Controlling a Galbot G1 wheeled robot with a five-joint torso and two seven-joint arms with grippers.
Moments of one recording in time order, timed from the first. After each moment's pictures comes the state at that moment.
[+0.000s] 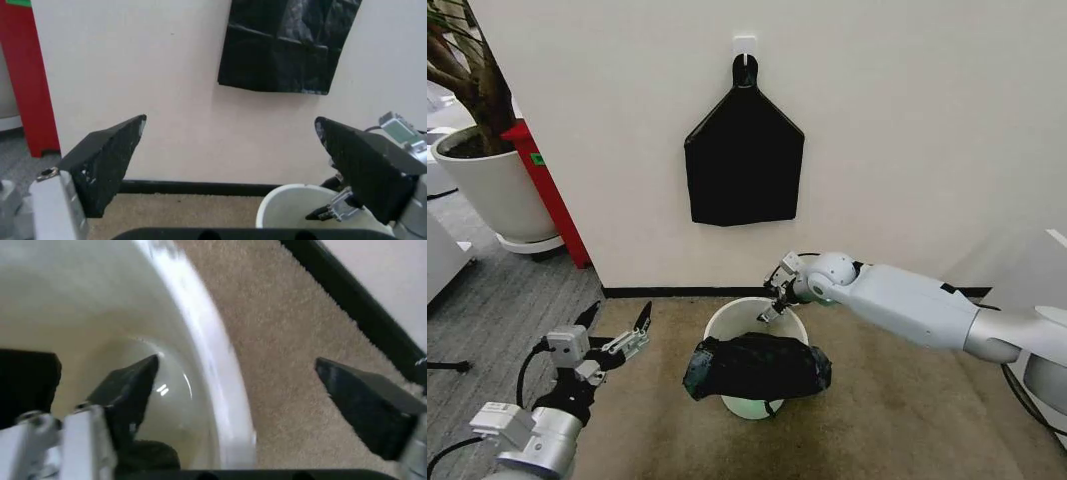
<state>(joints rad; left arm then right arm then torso) 1.84 -1.20 -0.71 -2.46 -0.55 0.11 -0.06 -0.04 1.00 -0.91 1.28 1.00 -0.74 -0.17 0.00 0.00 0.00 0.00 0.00</state>
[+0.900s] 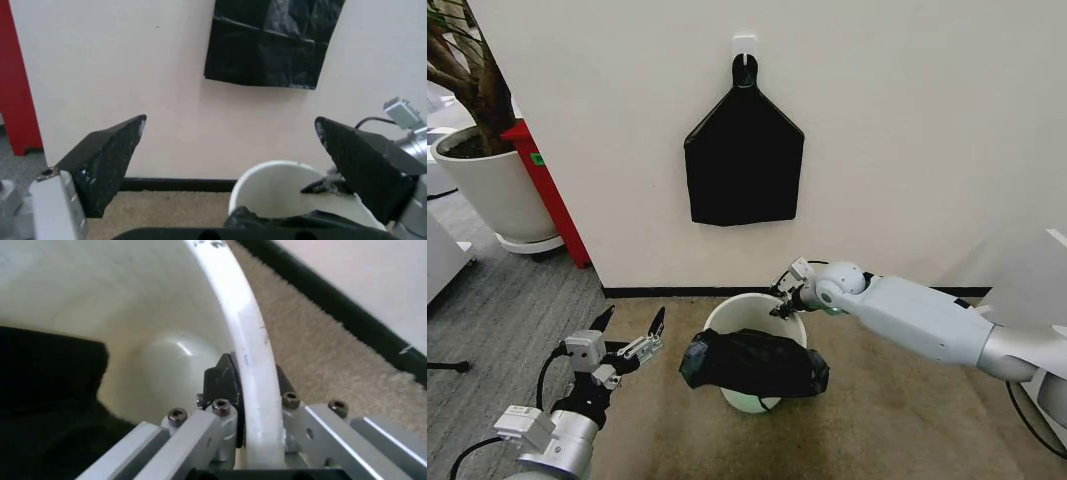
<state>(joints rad) 1.84 -1.18 -0.64 -2.45 -0.53 0.08 -0.07 -0.12 0.93 -0.78 1.44 1.16 -0.73 0.07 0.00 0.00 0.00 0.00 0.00</state>
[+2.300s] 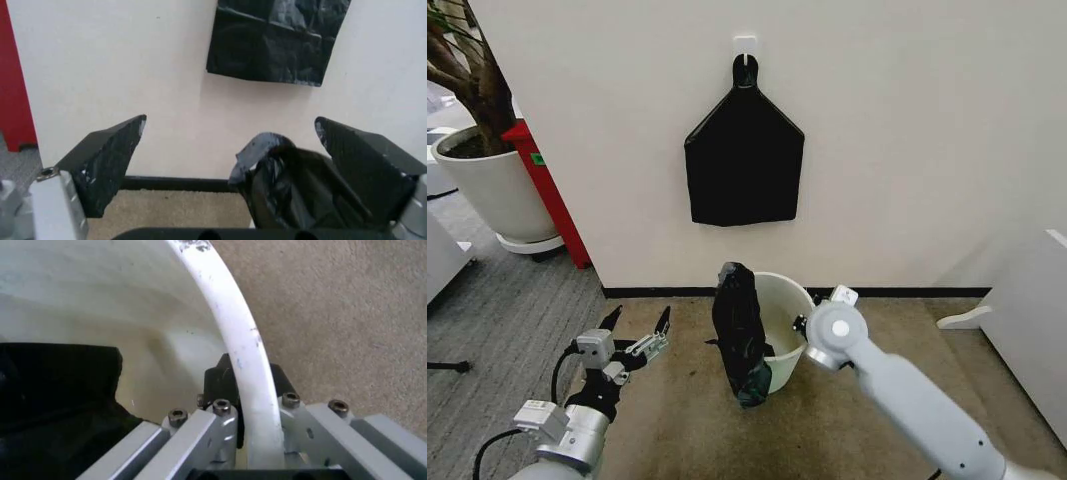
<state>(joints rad) 1.79 -1.17 -0.59 -2.38 -0.52 0.04 -0.08 -0.79 1.14 -0.13 1.87 1.65 -0.27 1.42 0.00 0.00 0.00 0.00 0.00</state>
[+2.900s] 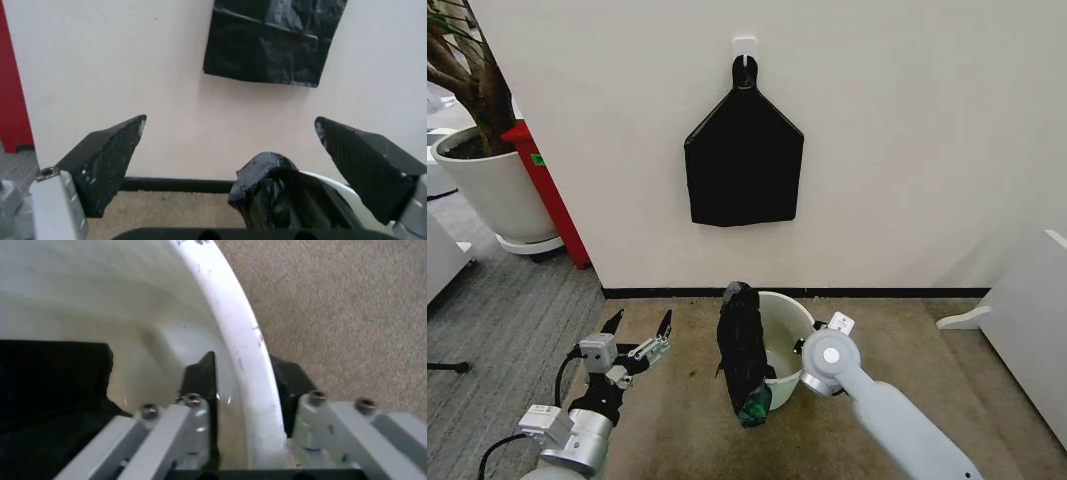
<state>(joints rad) 1.79 -1.18 -0.58 -2.38 -0.50 0.03 -0.08 -0.89 1.17 -0.11 1.85 1.59 -0.28 1.38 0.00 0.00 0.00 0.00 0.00</state>
